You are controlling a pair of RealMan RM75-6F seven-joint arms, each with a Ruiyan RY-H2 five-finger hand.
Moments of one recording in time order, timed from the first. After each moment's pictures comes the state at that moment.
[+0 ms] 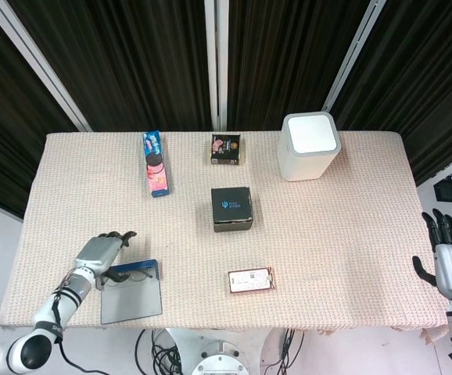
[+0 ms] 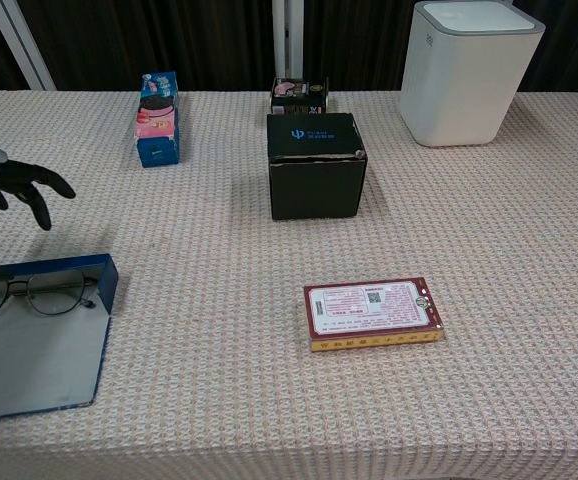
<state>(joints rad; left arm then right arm) -0.78 -1.11 0.05 -2.03 0.65 0.95 0.47 0.10 -1.09 0.11 -1.67 -1.33 1.42 -0.17</state>
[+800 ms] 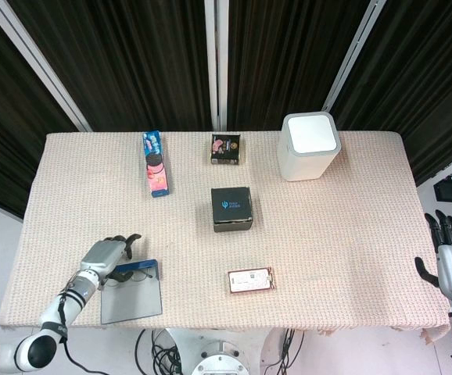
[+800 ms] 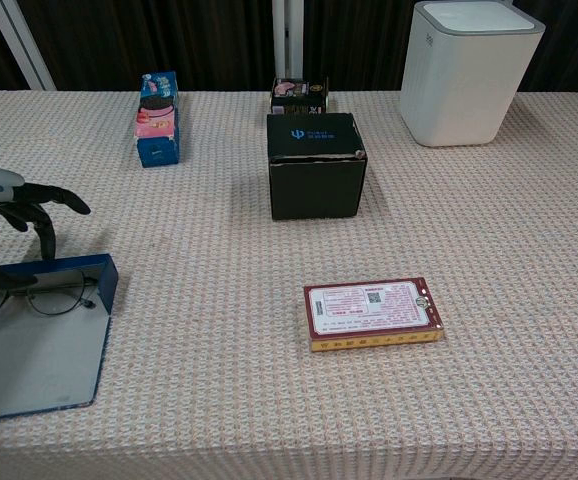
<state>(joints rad) -0.73 -1.20 0.05 -1.92 0.74 0.92 0.39 0.09 -1.09 0.11 -1.66 -1.32 1.41 -0.16</state>
